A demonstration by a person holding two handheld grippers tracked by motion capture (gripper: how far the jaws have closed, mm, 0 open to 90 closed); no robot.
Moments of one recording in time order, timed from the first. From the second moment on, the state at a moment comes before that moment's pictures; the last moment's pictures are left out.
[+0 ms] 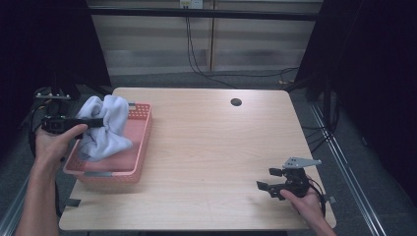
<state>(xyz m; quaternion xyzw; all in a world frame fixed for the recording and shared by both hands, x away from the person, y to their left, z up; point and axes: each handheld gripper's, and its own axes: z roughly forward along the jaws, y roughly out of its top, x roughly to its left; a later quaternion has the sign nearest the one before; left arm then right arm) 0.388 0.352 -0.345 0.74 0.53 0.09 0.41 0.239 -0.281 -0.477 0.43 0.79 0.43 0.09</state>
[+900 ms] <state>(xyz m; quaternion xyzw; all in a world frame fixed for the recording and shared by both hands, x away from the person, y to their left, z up) 0.378 0.281 -0.284 0.77 0.44 0.12 0.45 0.243 -0.283 -0.478 0.44 0.79 0.43 0.09</state>
